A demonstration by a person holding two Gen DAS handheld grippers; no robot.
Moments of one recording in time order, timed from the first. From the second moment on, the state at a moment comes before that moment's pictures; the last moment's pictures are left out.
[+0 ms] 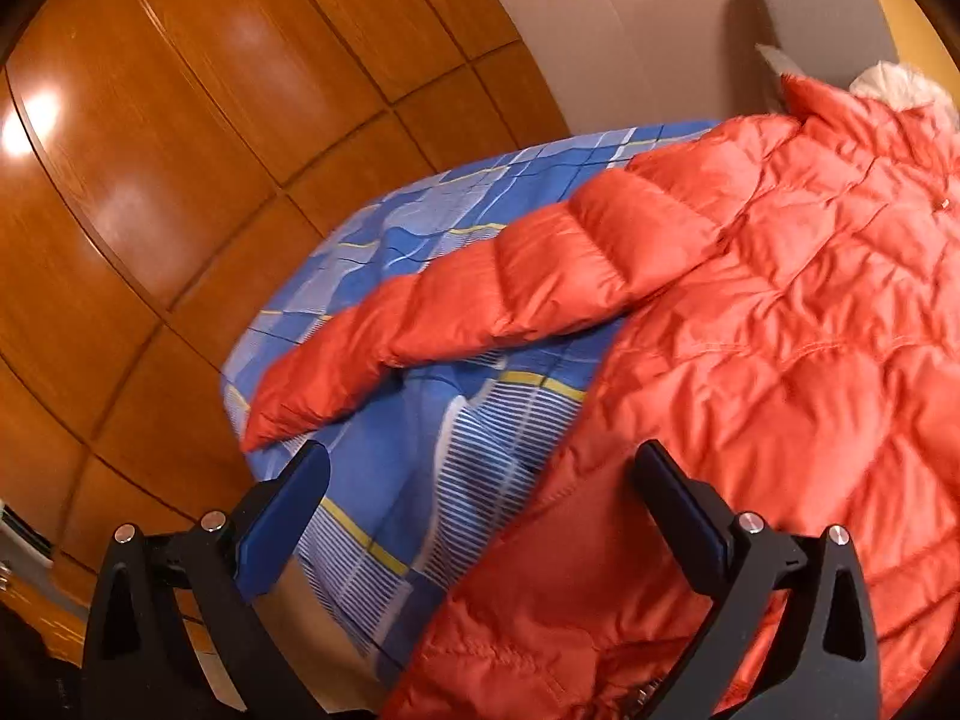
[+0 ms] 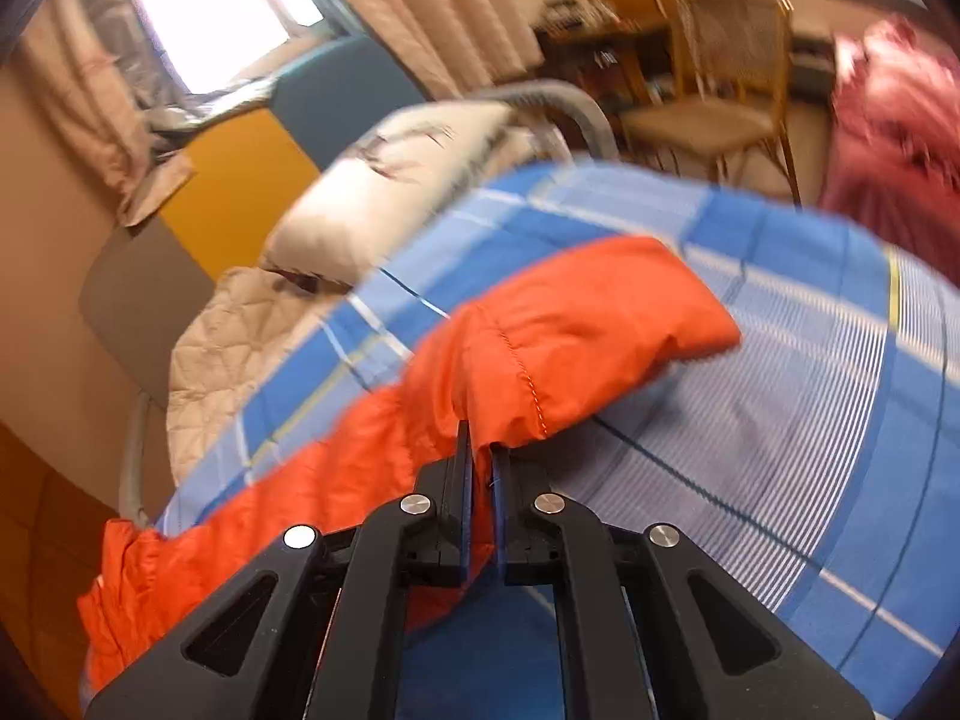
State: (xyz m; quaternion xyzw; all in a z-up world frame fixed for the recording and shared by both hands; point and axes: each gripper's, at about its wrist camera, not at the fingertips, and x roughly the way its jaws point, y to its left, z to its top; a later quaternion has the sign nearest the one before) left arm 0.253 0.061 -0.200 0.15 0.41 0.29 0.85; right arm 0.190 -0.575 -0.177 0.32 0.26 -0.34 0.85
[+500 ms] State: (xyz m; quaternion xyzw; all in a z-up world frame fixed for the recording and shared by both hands) left arm 0.253 0.076 -0.222 0.09 0.43 0.25 0.86; right arm 0.268 -0.393 -0.109 0.07 0.28 -0.18 0.94
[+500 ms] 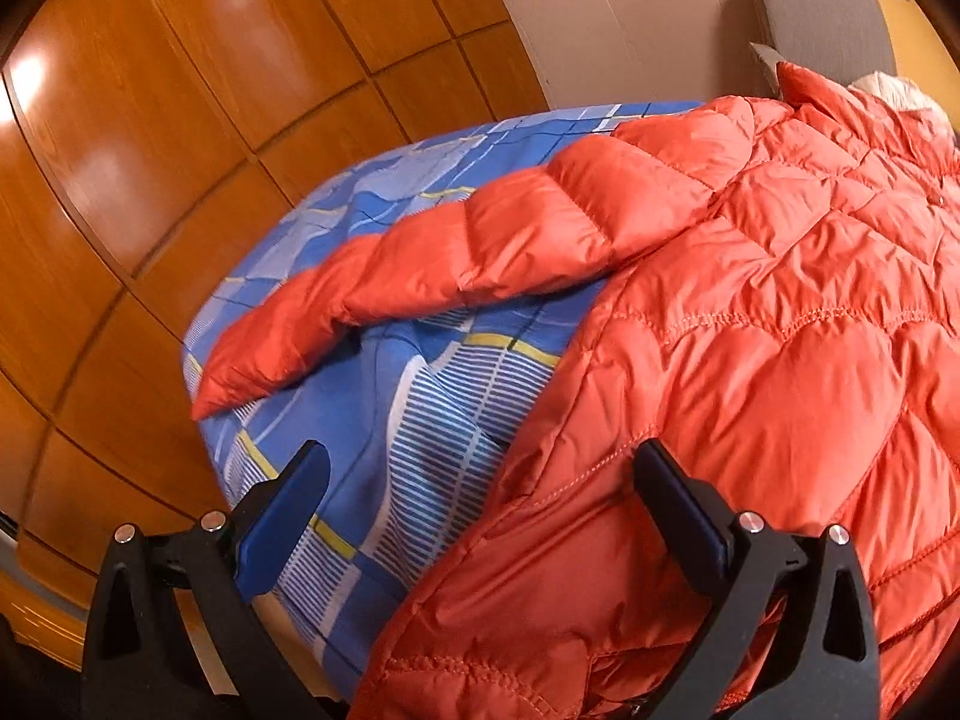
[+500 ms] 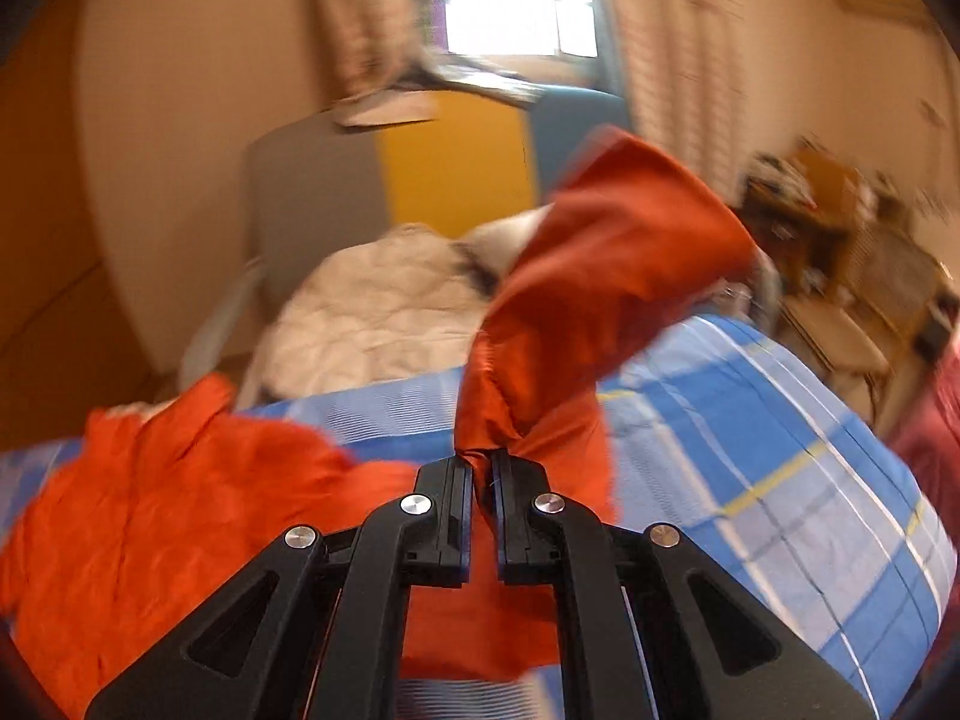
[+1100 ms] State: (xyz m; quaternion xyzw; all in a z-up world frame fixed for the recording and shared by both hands) left arm 0.251 0.099 -0.229 0.06 0.44 0.23 0.87; right arm 0.317 -0.181 -0.175 -0.13 0.37 0.05 0.92
